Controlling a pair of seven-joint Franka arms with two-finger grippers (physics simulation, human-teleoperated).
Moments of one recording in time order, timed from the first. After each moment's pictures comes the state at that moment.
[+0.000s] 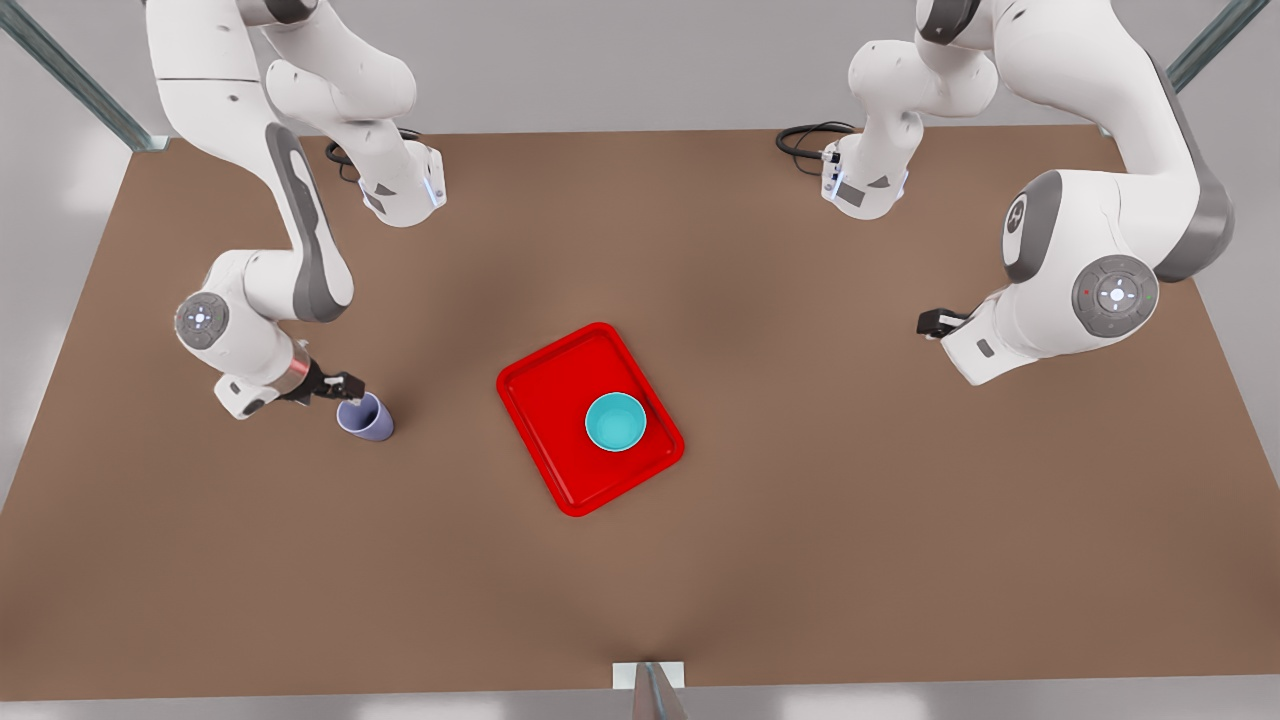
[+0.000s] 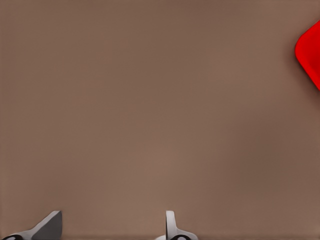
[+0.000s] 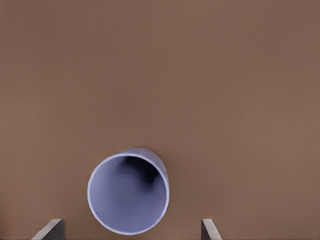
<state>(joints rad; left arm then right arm) -0.26 0.29 0.11 -1.33 0.03 1.29 0.10 0.00 0.16 -0.01 -2.20 0.07 2.35 -0.04</state>
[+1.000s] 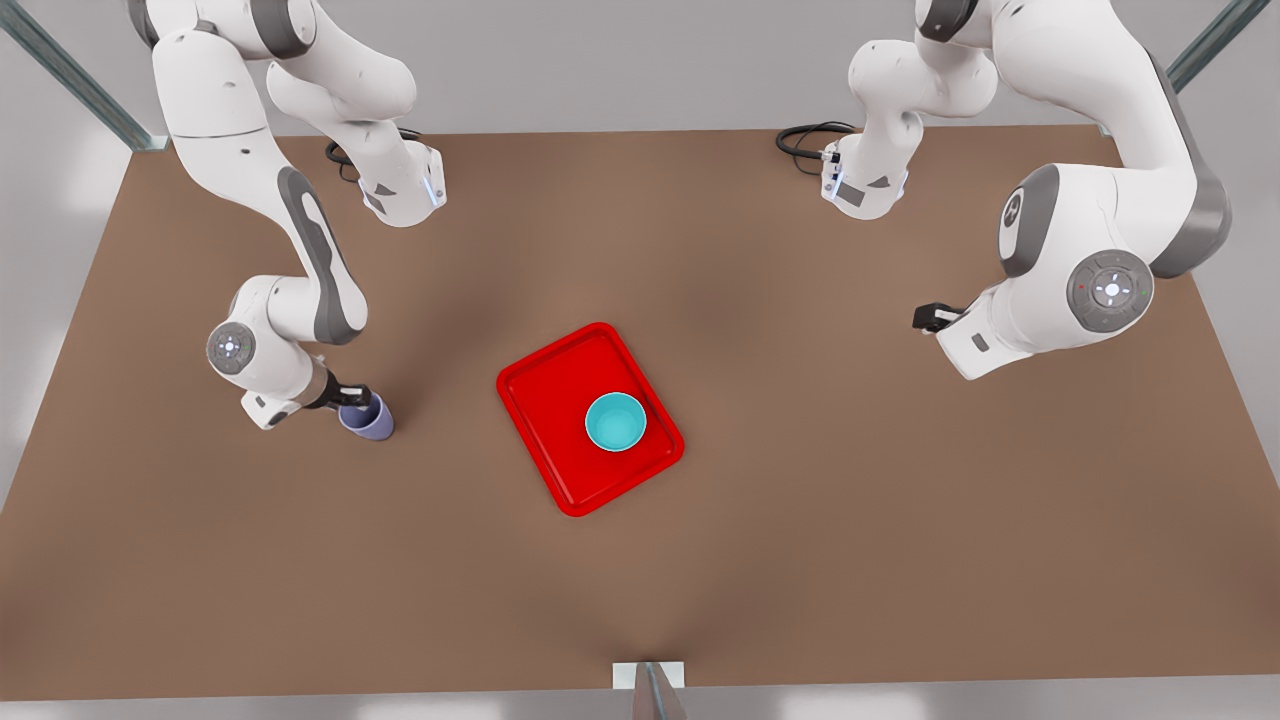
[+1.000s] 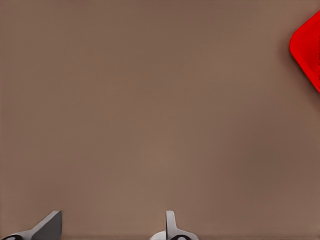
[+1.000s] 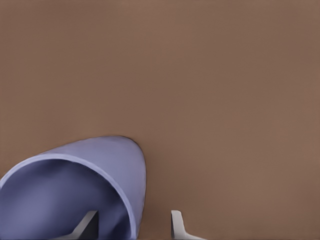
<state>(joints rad) -0.27 0.28 0.11 -1.33 0.03 1.27 0.10 -0.03 0.28 0.00 -2.24 0.07 2.43 -0.06</state>
